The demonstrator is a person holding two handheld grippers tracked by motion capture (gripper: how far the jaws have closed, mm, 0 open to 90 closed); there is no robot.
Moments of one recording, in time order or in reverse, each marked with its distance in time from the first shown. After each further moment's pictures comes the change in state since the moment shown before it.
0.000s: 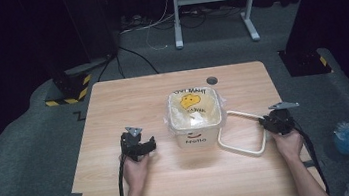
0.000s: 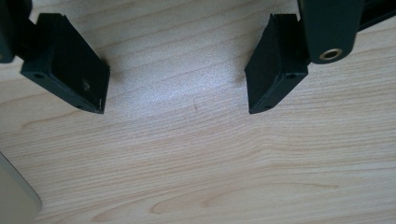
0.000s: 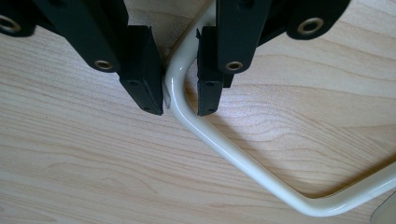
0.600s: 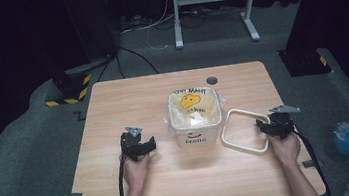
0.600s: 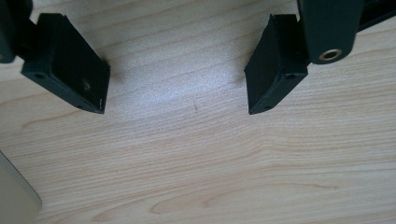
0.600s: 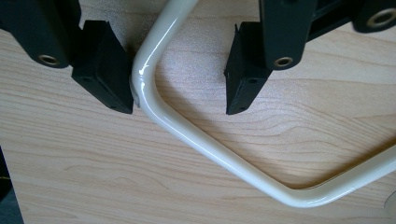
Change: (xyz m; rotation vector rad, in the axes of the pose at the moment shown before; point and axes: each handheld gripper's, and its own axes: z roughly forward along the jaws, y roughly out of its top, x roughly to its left) left arm 0.000 0.000 0.000 -0.001 0.003 -0.003; right arm 0.005 -0.010 0.002 -0.069 -0.056 0.044
